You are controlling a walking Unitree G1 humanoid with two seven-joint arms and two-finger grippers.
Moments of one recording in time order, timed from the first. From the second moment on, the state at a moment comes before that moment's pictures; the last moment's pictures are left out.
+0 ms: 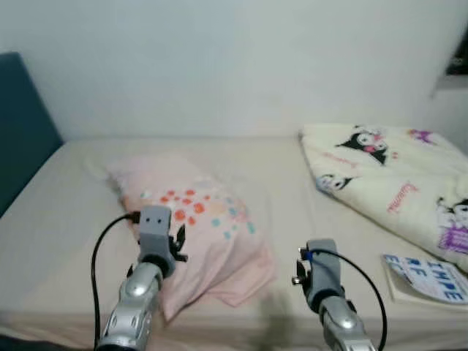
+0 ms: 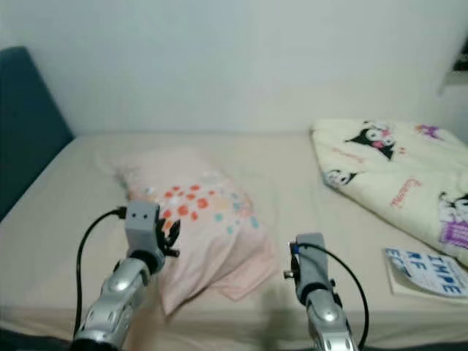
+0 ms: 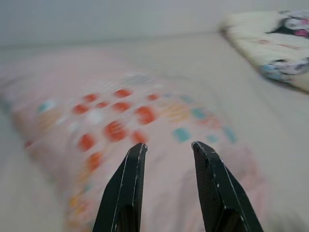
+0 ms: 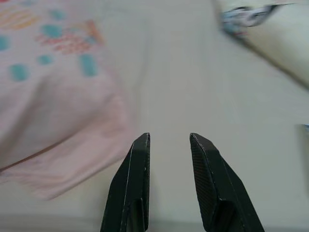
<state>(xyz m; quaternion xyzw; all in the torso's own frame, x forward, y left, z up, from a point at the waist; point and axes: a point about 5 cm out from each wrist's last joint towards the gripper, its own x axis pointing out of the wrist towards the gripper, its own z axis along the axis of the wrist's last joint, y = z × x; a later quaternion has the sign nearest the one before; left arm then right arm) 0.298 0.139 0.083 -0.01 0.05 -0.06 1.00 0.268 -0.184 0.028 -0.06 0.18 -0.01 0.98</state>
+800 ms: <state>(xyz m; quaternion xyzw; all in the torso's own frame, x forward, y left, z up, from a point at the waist) 0.299 0.130 0.092 -0.03 0.02 -0.08 1.00 0.266 -0.183 0.027 -0.07 0.17 0.01 0.98</state>
